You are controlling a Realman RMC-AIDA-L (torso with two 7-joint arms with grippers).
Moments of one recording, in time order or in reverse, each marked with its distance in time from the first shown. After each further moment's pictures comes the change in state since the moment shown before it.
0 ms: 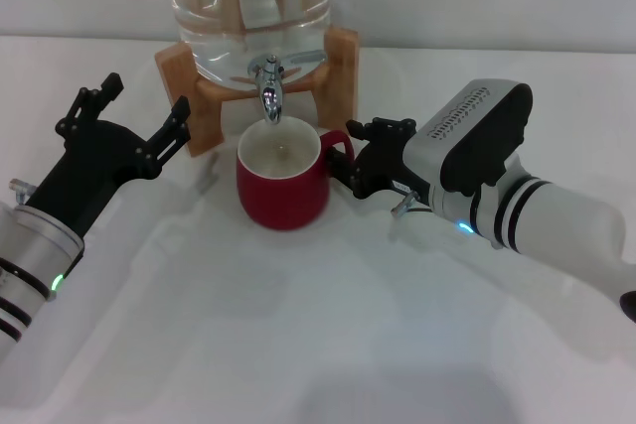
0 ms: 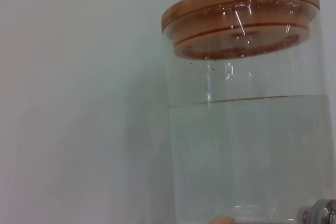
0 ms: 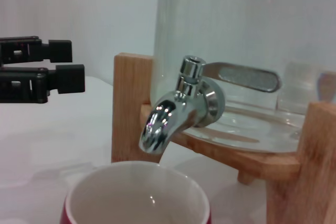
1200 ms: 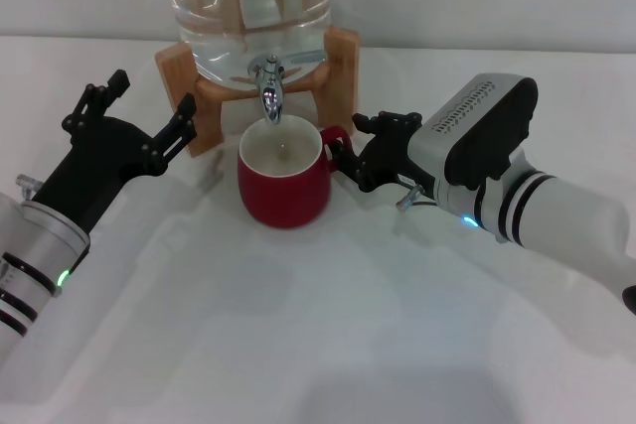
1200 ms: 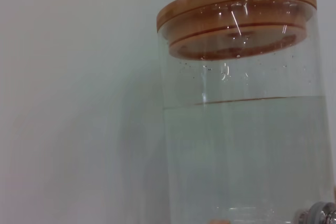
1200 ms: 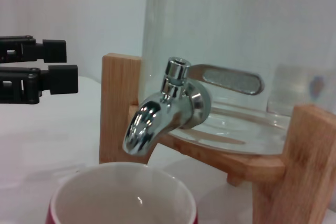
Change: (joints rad) left arm -0.015 -0.003 0.000 -0.008 0.000 0.003 0.000; right arm 0.006 0.000 0.013 -0.021 -0.008 -0.003 0.005
